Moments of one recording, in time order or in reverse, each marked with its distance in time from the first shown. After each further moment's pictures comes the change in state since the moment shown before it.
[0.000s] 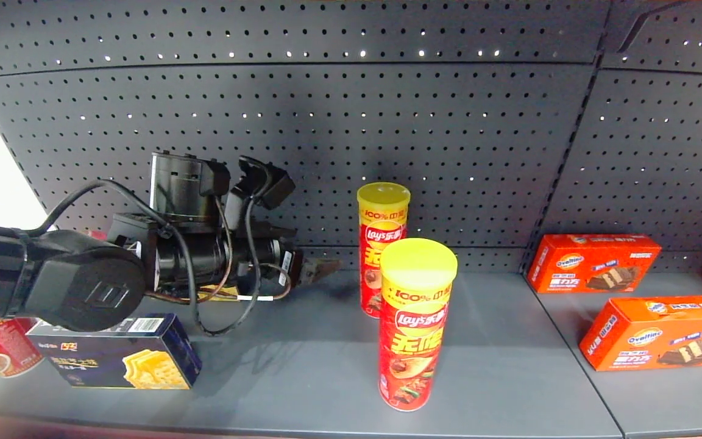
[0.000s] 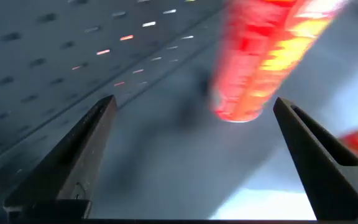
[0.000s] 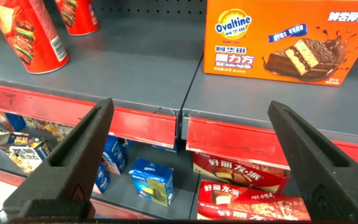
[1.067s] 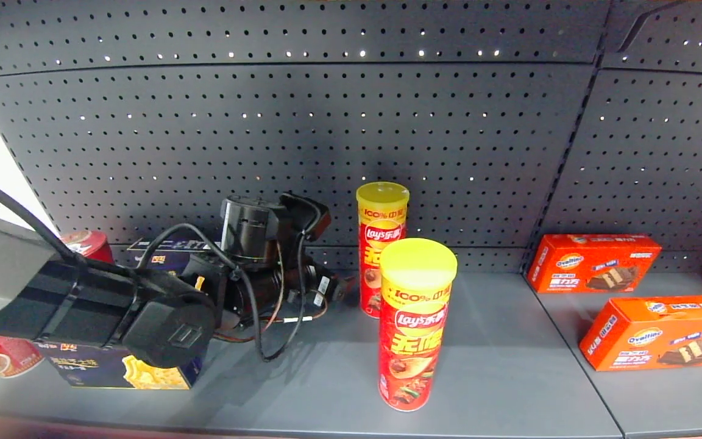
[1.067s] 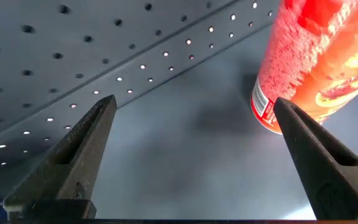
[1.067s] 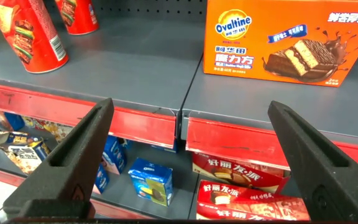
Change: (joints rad) left arm -0.124 0.141 0.051 -0.183 0.341 -0.004; right arm 0.000 0.000 0.000 0.000 -0.001 -0.005
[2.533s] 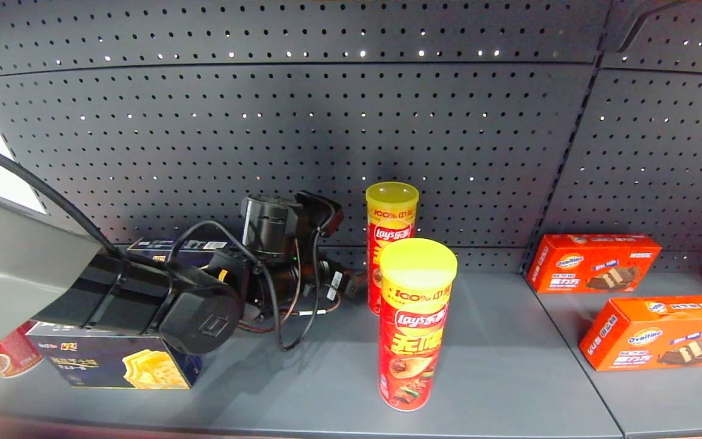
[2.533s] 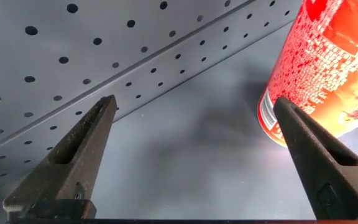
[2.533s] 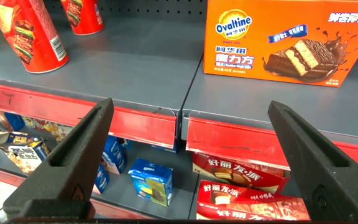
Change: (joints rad) left arm -0.013 0.063 -0.080 0.003 -0.001 -0.001; right arm 0.000 0.000 0.000 0.000 0.000 0.000
